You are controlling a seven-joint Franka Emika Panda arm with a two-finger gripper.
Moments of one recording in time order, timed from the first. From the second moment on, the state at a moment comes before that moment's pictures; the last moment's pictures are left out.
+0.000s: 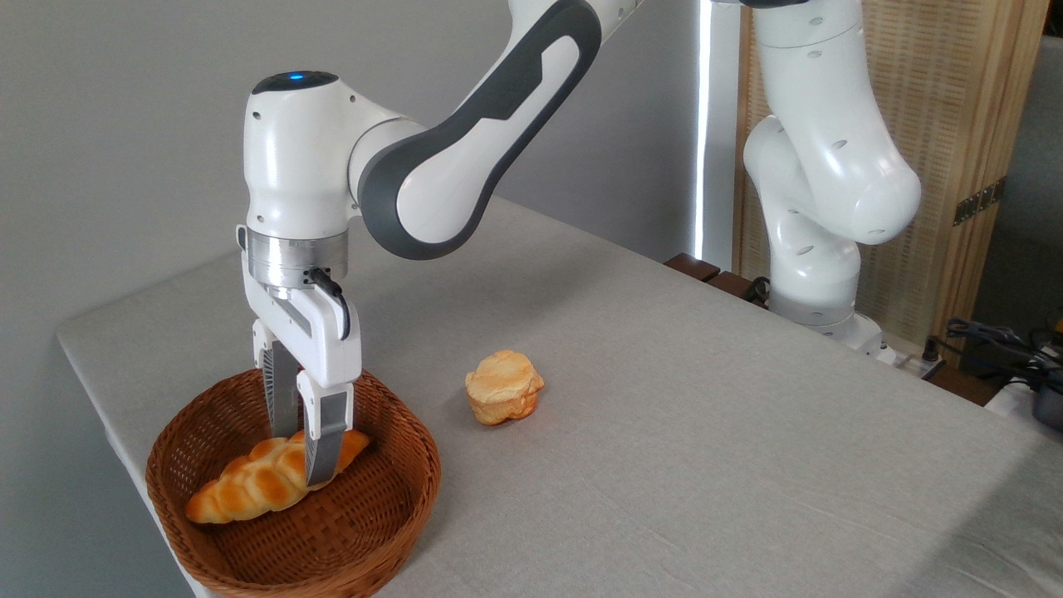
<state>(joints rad) -0.32 0.23 0.09 -1.88 0.05 2.41 0.55</state>
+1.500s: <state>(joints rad) -0.31 -0.03 0.13 -1.87 0.00 2.06 0.58</state>
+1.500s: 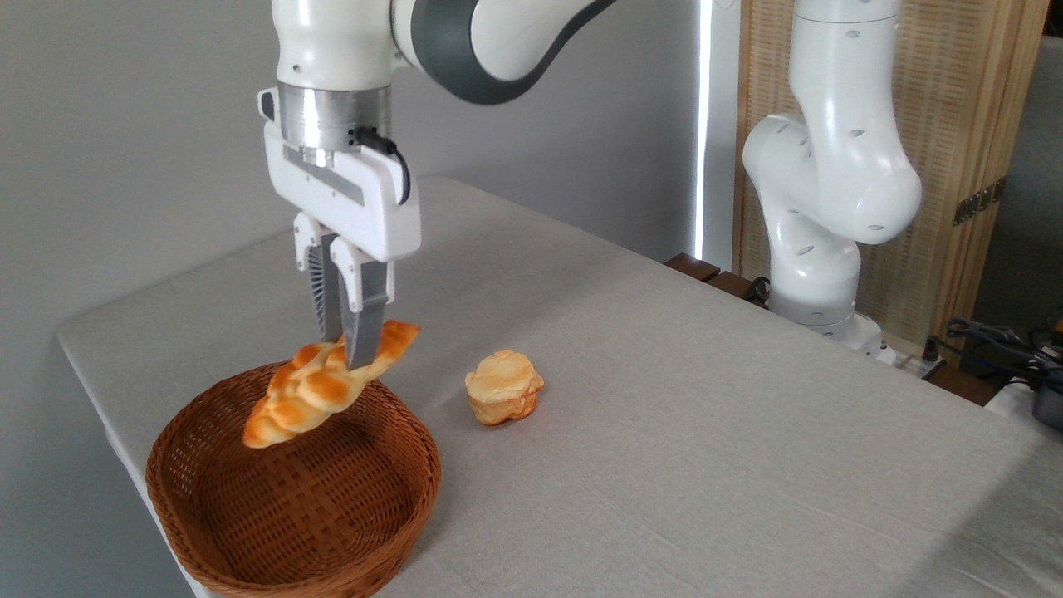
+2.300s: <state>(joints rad) -0.35 -0.20 0.12 -2.08 -0.14 1.78 0.58</state>
